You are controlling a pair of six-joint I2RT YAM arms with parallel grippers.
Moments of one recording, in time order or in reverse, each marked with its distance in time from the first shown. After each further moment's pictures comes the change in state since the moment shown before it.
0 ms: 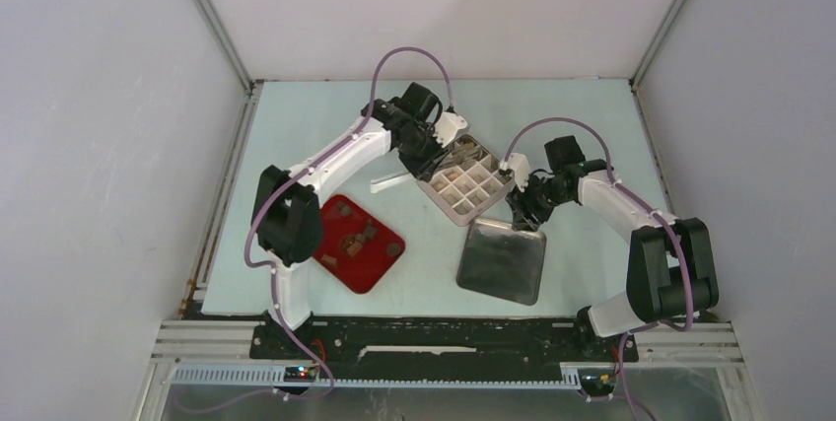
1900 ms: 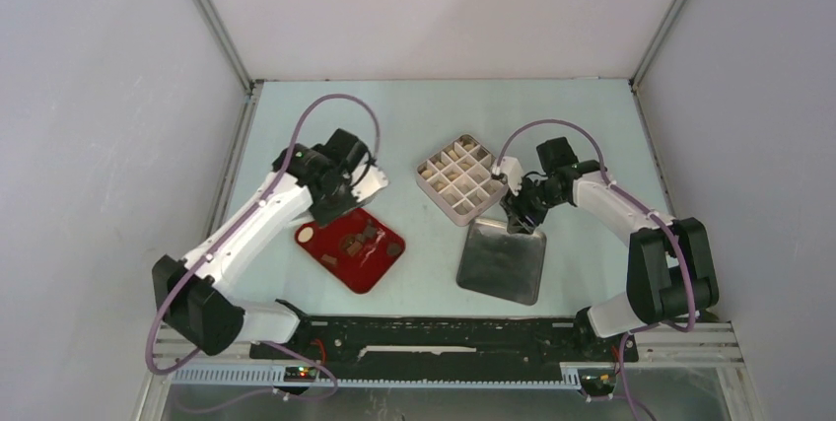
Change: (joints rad) left arm 0.048 -0.599 -0.468 -0.321 -0.447 0.167; right arm 0.042 -0.003 0.000 -0.003 -0.001 -0.012
